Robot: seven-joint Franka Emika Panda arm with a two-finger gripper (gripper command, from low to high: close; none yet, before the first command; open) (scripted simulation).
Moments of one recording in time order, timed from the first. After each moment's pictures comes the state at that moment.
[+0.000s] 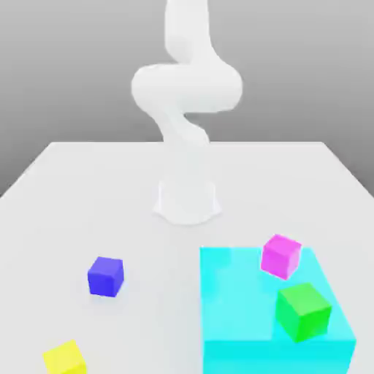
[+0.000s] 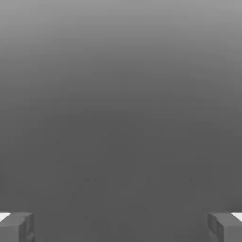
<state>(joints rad) -0.03 -0.73 0.00 -2.36 -0.04 2.35 0.80</state>
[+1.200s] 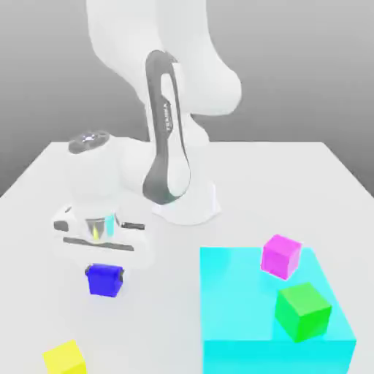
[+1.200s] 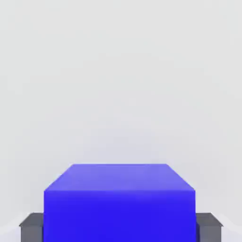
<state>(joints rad) -0.42 0.23 -0.03 -2.87 0.19 3.10 0.35</state>
